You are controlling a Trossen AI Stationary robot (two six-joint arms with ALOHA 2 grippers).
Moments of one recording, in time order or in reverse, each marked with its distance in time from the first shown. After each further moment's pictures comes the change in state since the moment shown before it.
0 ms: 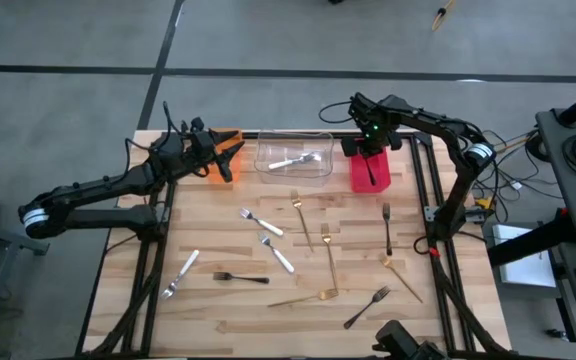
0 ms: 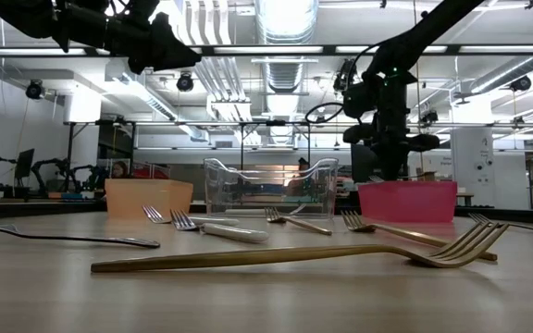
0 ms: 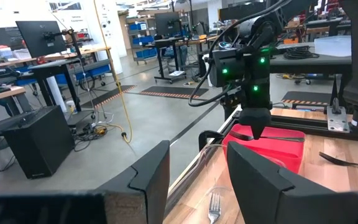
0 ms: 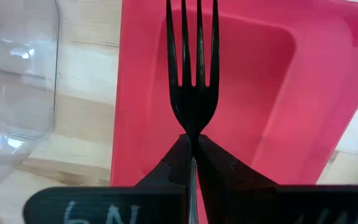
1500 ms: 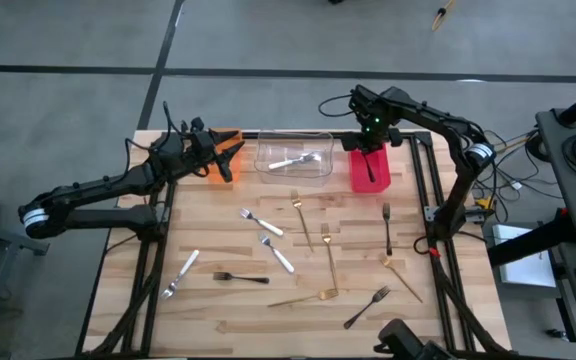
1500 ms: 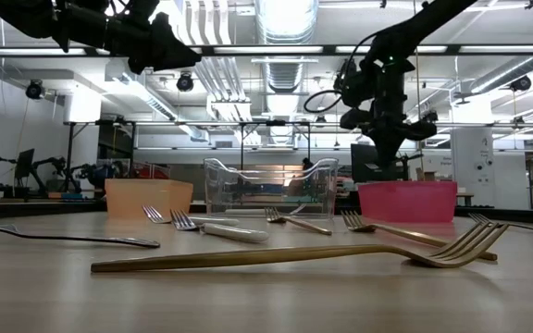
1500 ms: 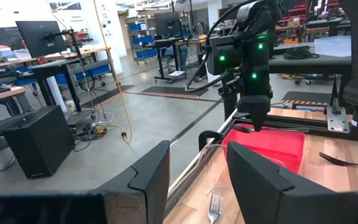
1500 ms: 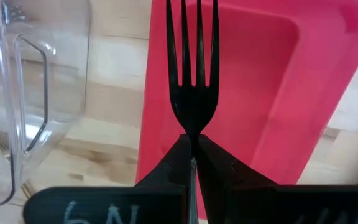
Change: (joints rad) left arm 0.000 0.000 0.000 0.000 0.000 -0.003; right arm 0.000 0.000 0.112 -0.122 -0.056 0.023
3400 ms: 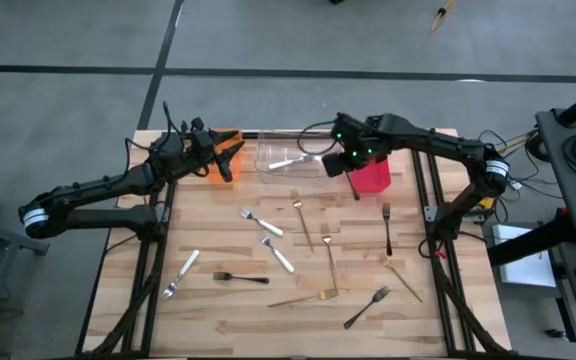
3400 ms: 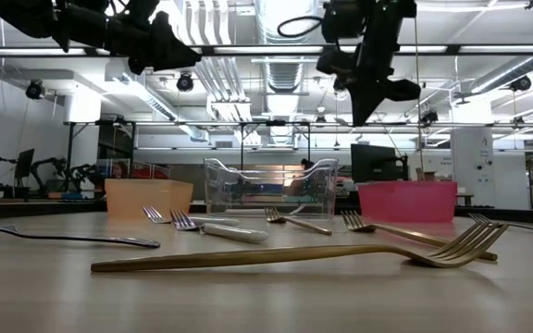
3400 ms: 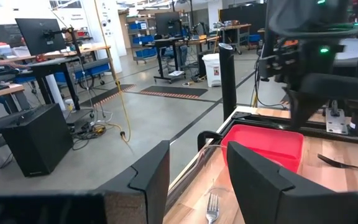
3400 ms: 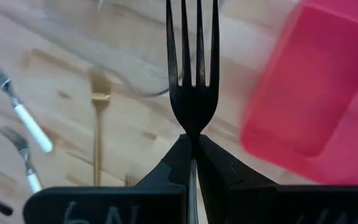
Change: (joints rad) left arm 0.000 0.000 0.000 -0.001 0.000 -0.015; right arm 0.393 -0.176 0.002 0.075 0.134 0.179
